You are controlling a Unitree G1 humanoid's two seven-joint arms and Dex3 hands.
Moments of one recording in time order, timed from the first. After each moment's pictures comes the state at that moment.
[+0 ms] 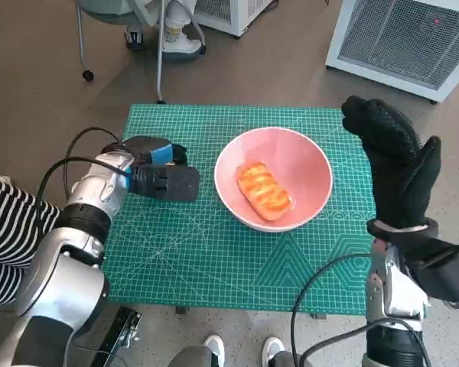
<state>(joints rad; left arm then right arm) -1.11 0.42 -0.58 1.34 0.73 -0.23 -0.17 -0.40 -0.14 -0.14 0.08 0.26 -0.37 0.27</state>
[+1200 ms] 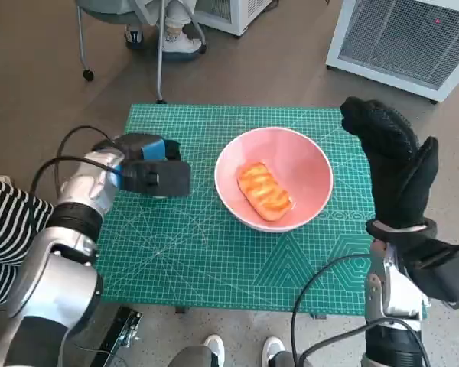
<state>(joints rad) -1.12 0.48 -0.50 1.31 0.67 -0.29 -0.17 -0.40 -0.13 -0.14 0.09 0.25 -0.38 0.27</state>
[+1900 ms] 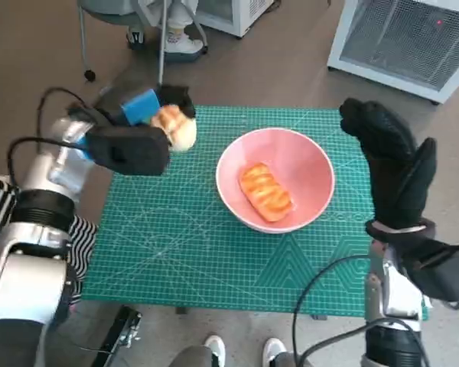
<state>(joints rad) -1.13 0.58 -0.31 1.04 0.50 -0.55 -0.18 -0.40 -0.13 -0.13 0.09 0.25 -0.39 0.27</state>
